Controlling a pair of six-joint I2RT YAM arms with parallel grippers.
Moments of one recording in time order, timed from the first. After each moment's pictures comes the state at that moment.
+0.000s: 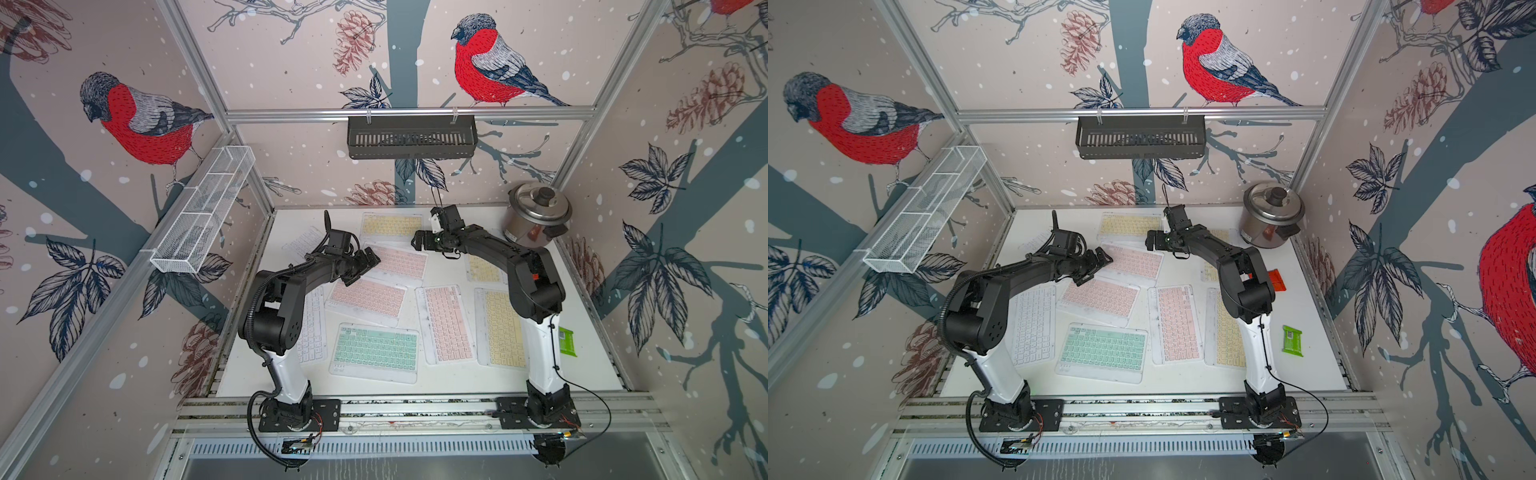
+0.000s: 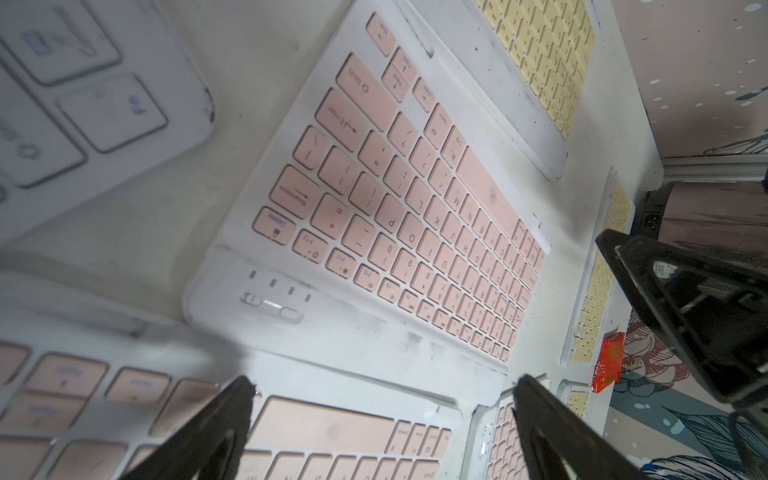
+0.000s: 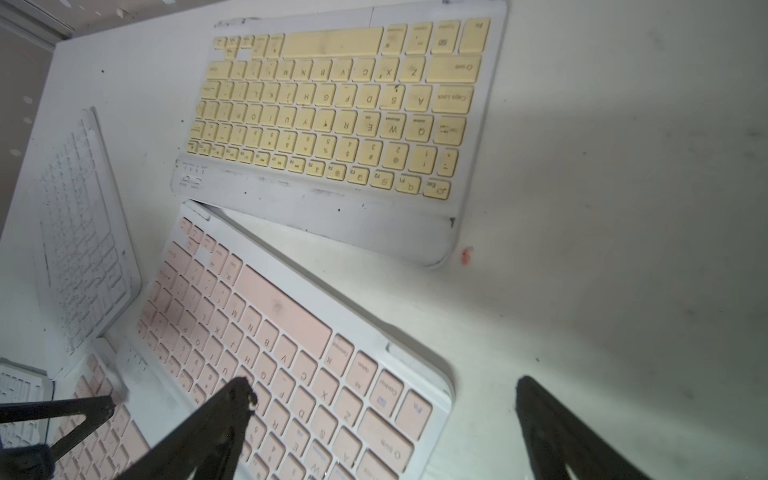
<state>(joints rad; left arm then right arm) -0.23 1.83 1.09 -0.18 0.40 -0.77 0.44 2.23 1.71 -0.35 -0.23 0.34</state>
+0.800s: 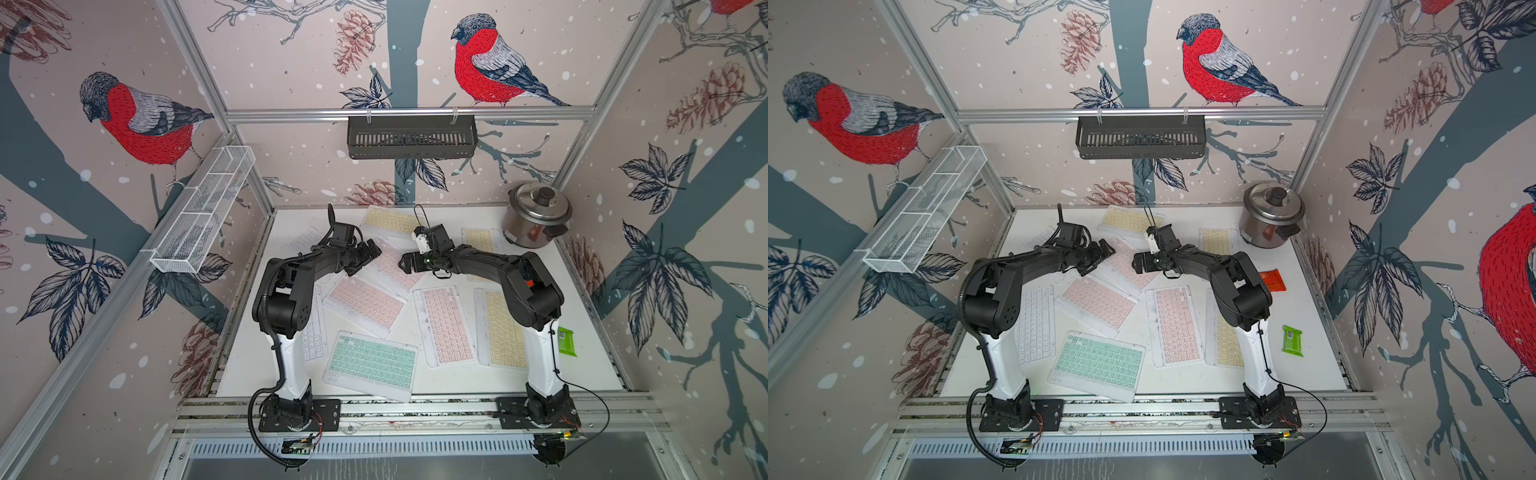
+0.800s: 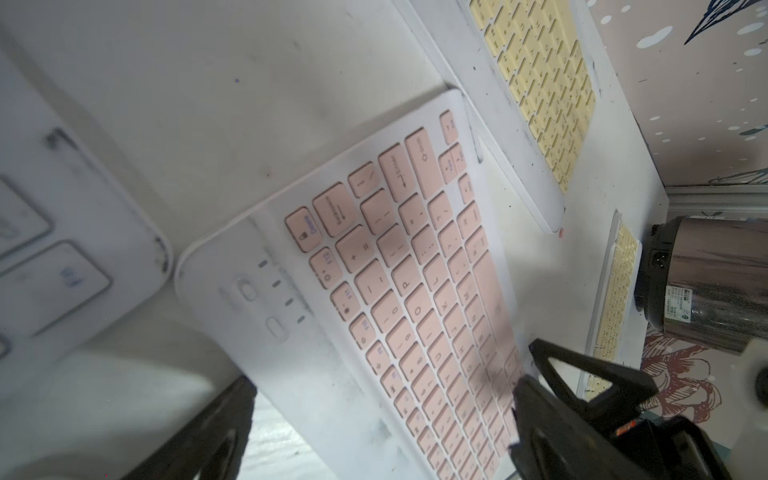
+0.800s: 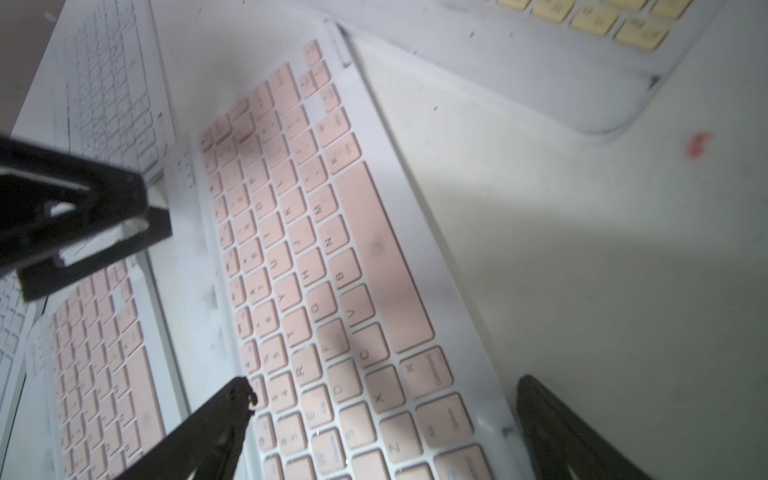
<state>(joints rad) -0.23 1.99 1.25 -0.16 0.34 -0.74 0.56 2.11 1.39 -0.15 -0.29 0.31</state>
